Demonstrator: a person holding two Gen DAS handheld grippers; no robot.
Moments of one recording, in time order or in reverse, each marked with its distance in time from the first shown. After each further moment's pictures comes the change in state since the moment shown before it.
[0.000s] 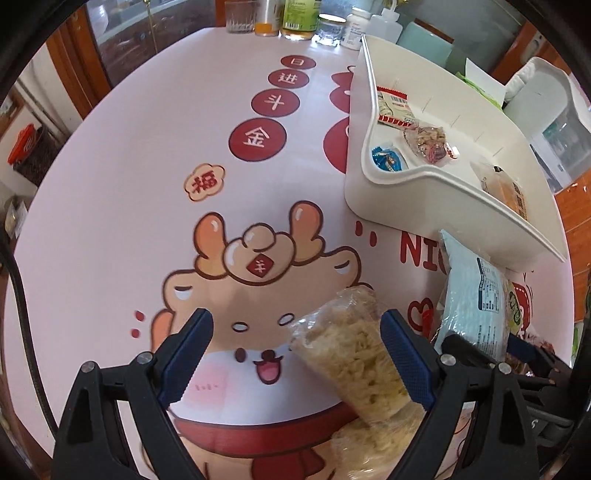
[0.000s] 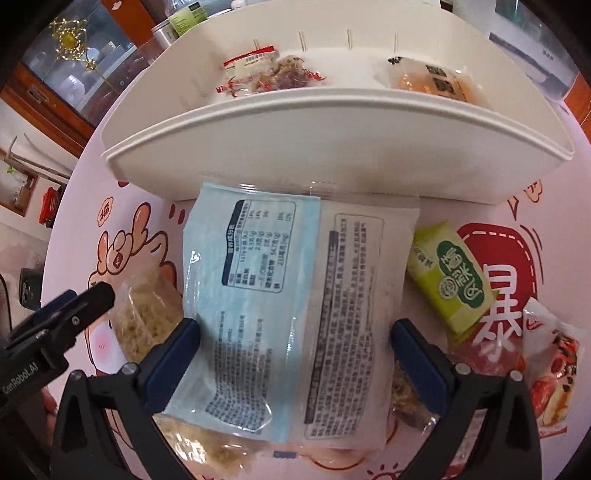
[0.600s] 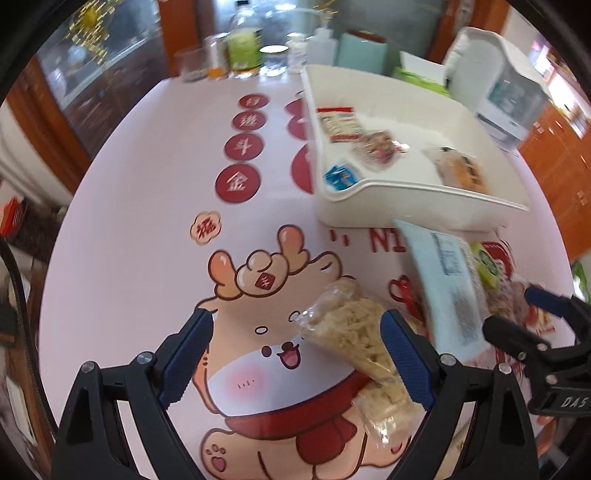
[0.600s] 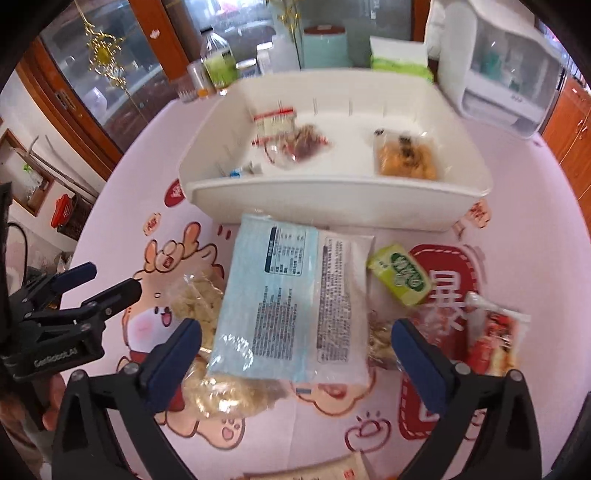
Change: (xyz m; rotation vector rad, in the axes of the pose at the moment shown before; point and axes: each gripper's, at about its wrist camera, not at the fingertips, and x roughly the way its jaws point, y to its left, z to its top) left arm -0.052 0.002 -0.004 0.224 -0.075 -0.016; right arm -0.077 0.021 -0.019 -0.050 -0.143 -0.019
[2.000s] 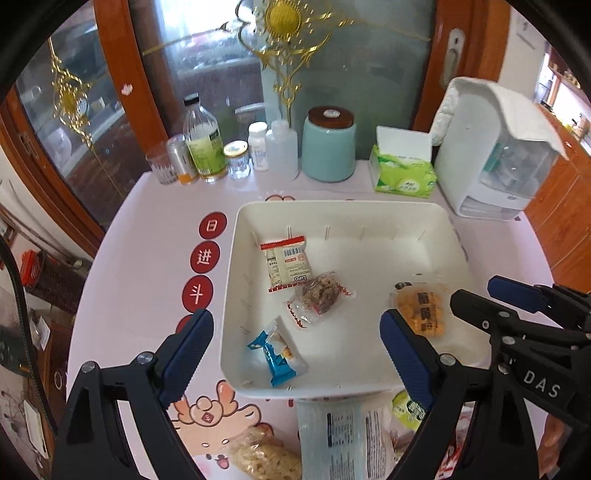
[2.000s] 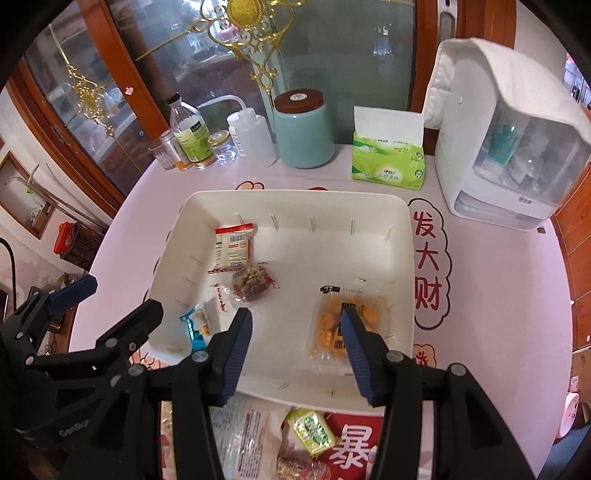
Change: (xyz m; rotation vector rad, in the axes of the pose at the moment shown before) left arm -0.052 -0.129 0.163 0.051 -0.158 0.078; right arm -0.042 -0.076 0.180 -0.053 -0.078 0.022
